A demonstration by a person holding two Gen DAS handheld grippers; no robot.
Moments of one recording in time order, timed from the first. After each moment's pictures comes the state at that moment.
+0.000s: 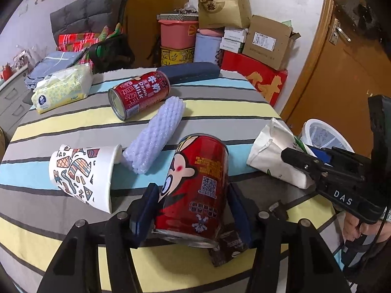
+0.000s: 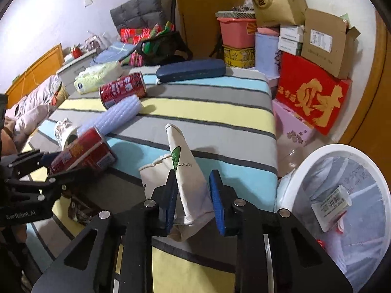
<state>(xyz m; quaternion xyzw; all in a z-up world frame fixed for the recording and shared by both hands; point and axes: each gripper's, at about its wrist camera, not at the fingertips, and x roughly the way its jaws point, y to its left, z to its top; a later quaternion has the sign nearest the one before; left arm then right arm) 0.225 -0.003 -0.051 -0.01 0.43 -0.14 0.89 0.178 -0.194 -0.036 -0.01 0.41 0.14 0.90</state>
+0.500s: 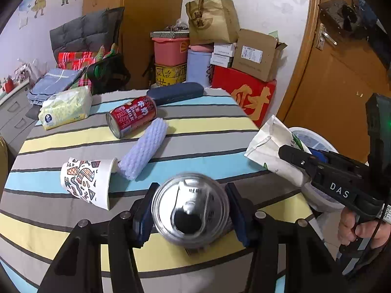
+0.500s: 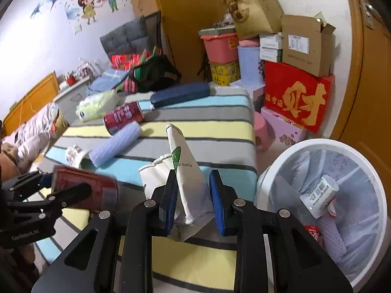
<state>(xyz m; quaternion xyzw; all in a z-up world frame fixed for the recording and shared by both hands) 0.190 -0.018 -0.012 -0.01 0.39 -0.15 0.91 0.153 -0.209 -0.009 0.05 0.37 0.11 0.92</state>
